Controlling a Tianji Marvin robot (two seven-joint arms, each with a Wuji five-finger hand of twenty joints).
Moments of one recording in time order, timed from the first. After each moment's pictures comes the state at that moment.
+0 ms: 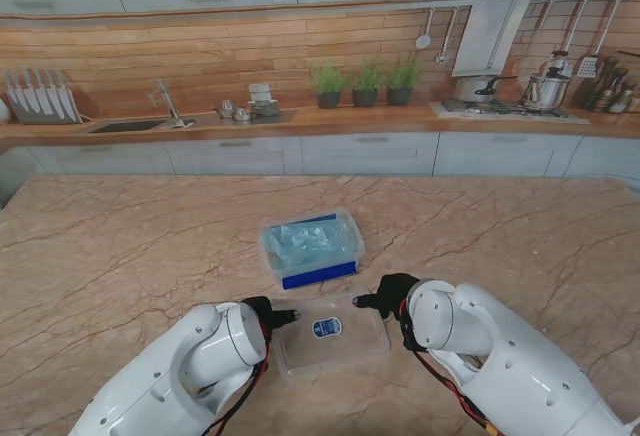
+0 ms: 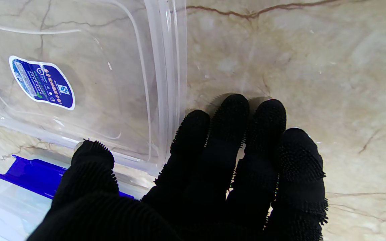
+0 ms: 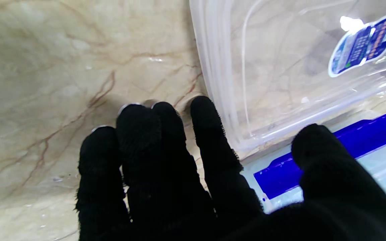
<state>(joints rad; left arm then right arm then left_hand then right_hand) 1.42 -1.20 -0.89 -1.71 0.72 0.96 -0.48 -1.36 -1.02 0.92 -1.62 -0.61 0.57 0.45 0.82 0.05 -0.02 -0.06 0.74 0.45 0.89 0.56 1.04 0.42 0.67 0.48 0.79 0.54 0.96 0.55 0.44 0.55 1.36 0.79 0.47 -0.19 0.38 -0.01 0.83 0.23 0.57 0.81 0.85 0.38 1.02 0.57 0.90 0.30 1.25 0.78 0.46 0.40 1.46 0.84</state>
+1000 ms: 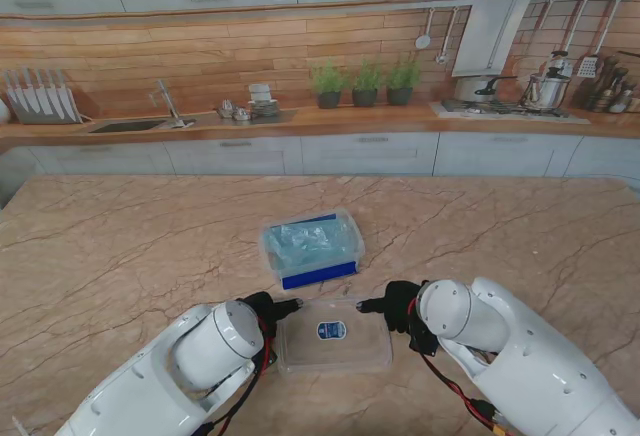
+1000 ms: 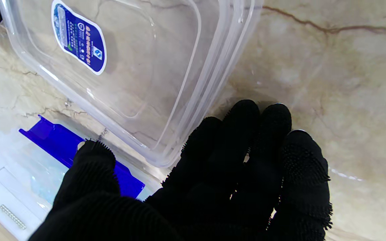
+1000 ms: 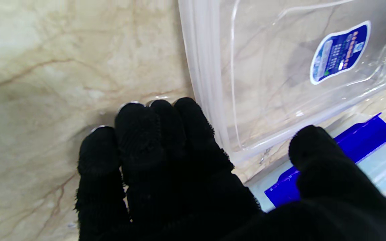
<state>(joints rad) 1.38 -1.14 -0.82 -1.70 0.13 0.98 -0.02 -1.35 -0.99 0.95 -1.60 -0.44 0.57 0.52 0.83 0.05 -0.02 -0.06 0.73 0.57 0.82 0.47 1.01 0.50 0.67 0.47 0.74 0.59 0.97 0.55 0.40 0.60 1.36 0.79 0.49 -0.17 0.36 -0.01 0.89 0.37 0.62 0.84 0.88 0.38 0.98 0.57 0.92 0.30 1.23 0.79 0.46 0.40 1.47 0.84</state>
